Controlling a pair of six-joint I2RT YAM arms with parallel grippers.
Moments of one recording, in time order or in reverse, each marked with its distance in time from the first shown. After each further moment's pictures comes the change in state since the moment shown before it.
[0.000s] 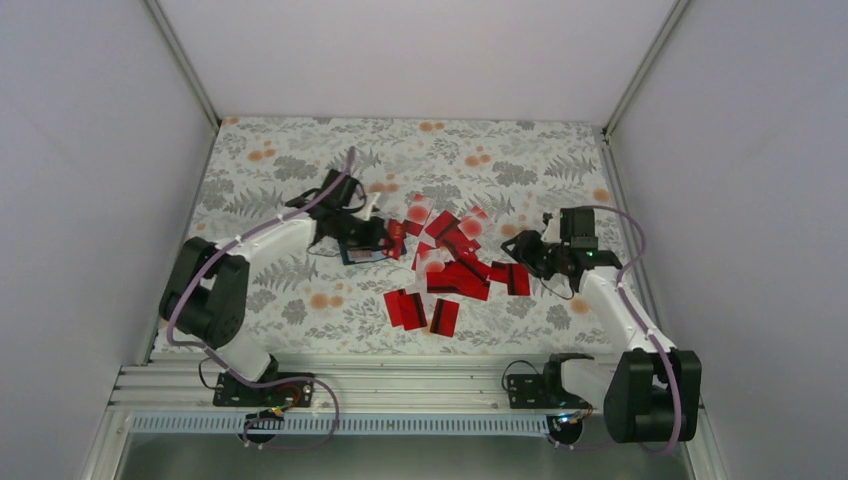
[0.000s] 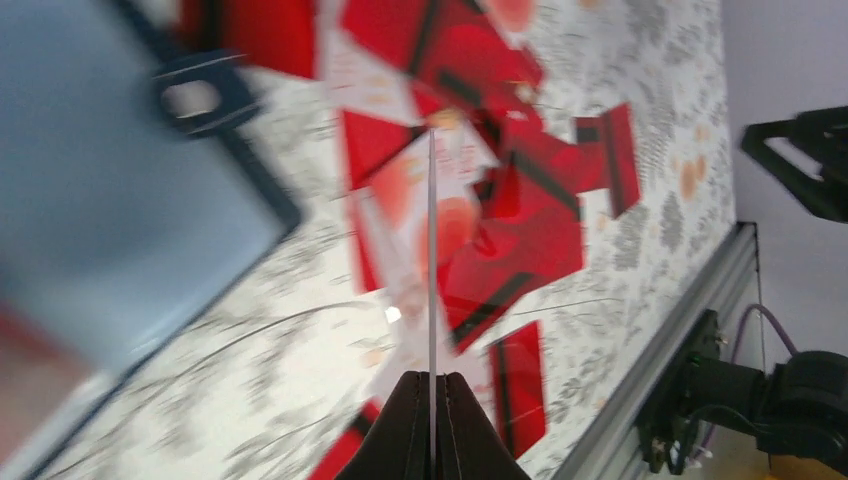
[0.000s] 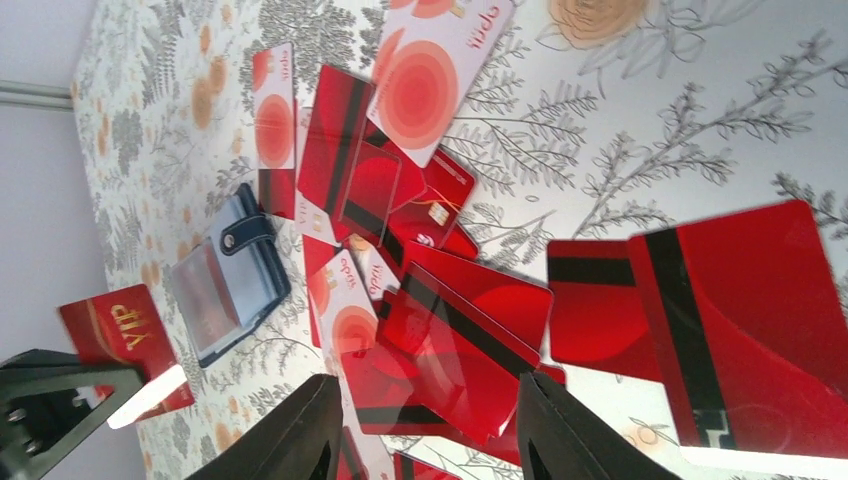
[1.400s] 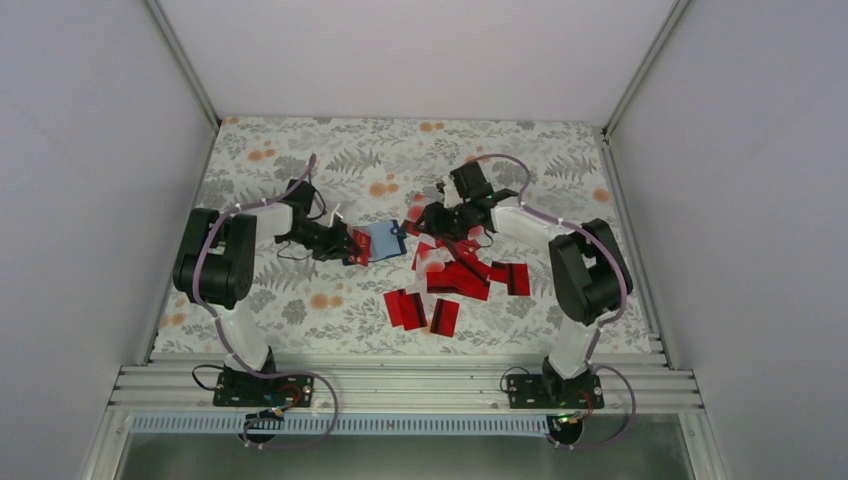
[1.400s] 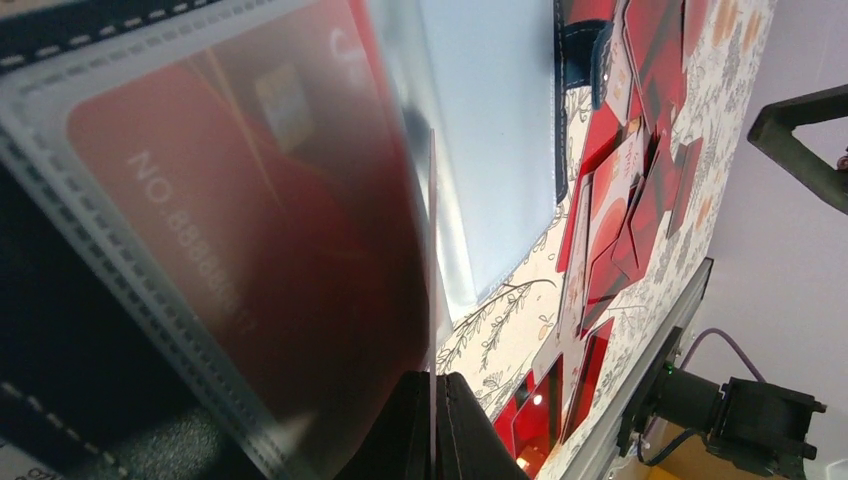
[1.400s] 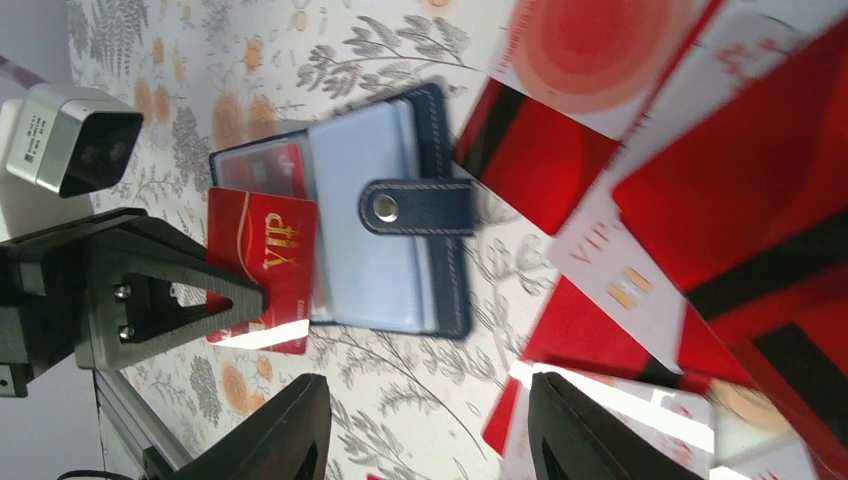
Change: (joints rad) left arm 0.357 0.199 -0.092 -0.058 0.210 0.157; right arm 0.455 0.695 0.530 0.119 -0.013 -0.037
